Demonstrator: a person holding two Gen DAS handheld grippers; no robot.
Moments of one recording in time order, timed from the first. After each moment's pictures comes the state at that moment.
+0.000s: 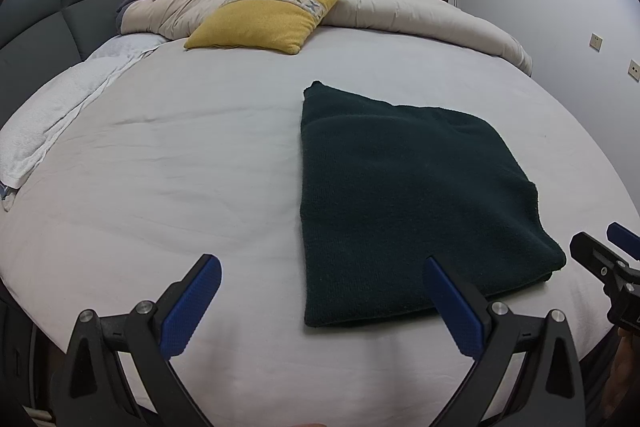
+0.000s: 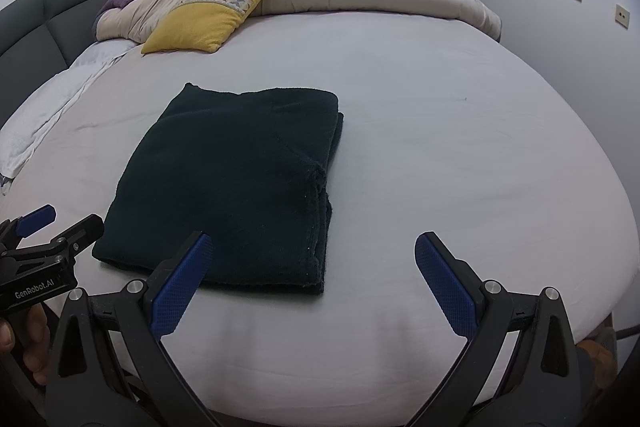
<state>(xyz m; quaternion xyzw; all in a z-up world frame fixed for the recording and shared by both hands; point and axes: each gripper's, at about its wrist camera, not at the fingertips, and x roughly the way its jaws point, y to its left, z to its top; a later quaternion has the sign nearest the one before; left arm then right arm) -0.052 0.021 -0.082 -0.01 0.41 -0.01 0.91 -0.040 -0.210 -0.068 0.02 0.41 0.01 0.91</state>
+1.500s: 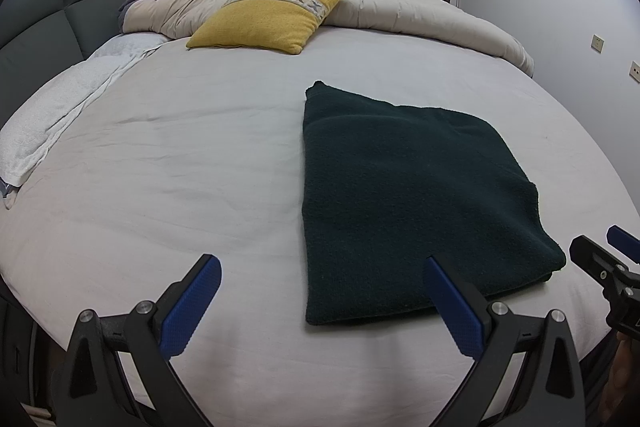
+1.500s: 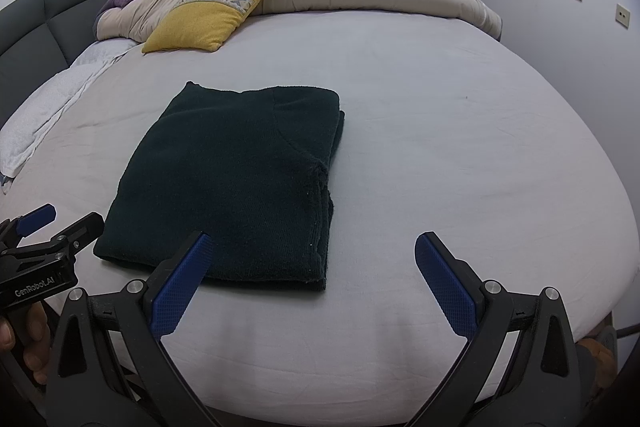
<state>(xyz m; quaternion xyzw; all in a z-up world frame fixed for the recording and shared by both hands) -0.054 0.021 -0.081 -0.01 0.41 -0.01 0.91 -0.042 -0.210 -0.069 0.02 0.41 0.01 0.91</state>
